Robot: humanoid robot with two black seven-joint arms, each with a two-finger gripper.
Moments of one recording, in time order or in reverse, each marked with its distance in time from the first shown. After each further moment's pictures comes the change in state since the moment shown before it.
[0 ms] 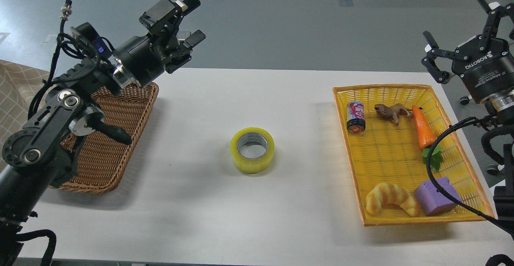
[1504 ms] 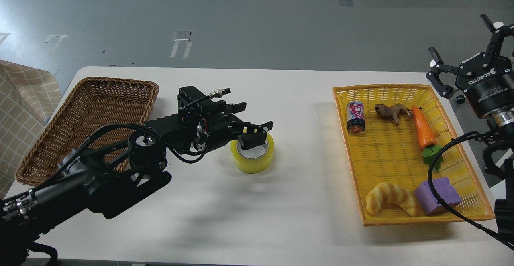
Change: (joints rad) left arm -0.096 -0.017 0.615 0.015 0.987 0.246 0.130; right arm -0.041 0.016 0.026 -0.004 0.000 0.000 0.002
